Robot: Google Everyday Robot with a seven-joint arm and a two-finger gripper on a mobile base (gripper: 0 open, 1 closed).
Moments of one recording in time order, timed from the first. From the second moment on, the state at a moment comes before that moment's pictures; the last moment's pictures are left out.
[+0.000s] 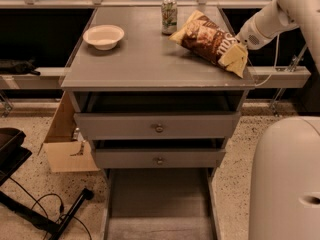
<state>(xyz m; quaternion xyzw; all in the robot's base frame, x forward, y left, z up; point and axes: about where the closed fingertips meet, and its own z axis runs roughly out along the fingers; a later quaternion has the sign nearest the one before) 0.772 -0.236 0.848 -0.49 0.81 0.04 0.31</state>
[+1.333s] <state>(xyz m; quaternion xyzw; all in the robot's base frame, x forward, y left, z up) 0.730 -0.259 0.983 -0.53 0.78 -0.07 0.33</state>
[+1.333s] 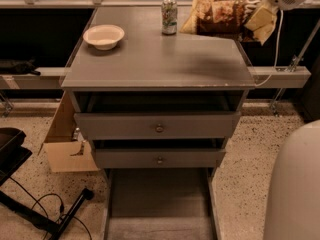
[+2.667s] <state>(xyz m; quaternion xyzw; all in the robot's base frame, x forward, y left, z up) 0.532 -0.312 1.005 -0.48 0.79 -0.06 0.38</state>
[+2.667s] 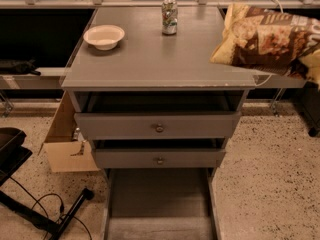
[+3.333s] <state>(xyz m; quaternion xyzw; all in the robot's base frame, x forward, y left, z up) 0.514 -0.294 0.891 -0.55 0.75 0.11 0.36</state>
